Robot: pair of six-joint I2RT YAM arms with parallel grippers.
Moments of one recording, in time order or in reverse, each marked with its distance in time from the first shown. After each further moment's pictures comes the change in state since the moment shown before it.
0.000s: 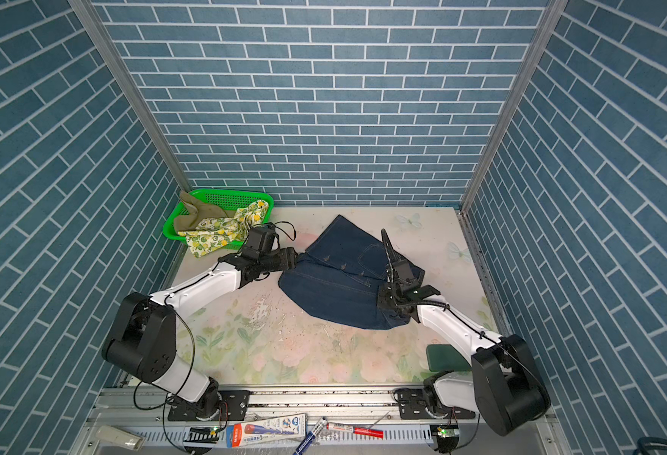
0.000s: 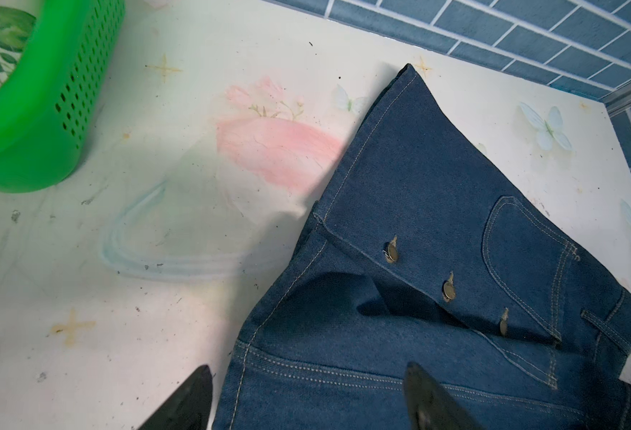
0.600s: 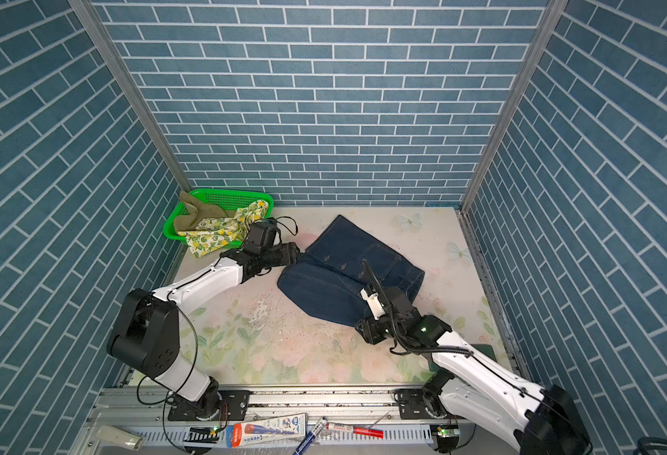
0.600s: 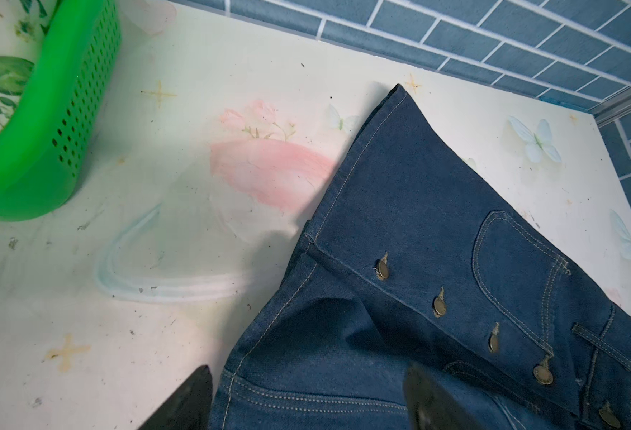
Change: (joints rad) left arm 0.000 0.037 0.063 -0.016 -0.002 0.007; right arm 0.290 -0.417 -0.167 -0.100 -0.141 -0.128
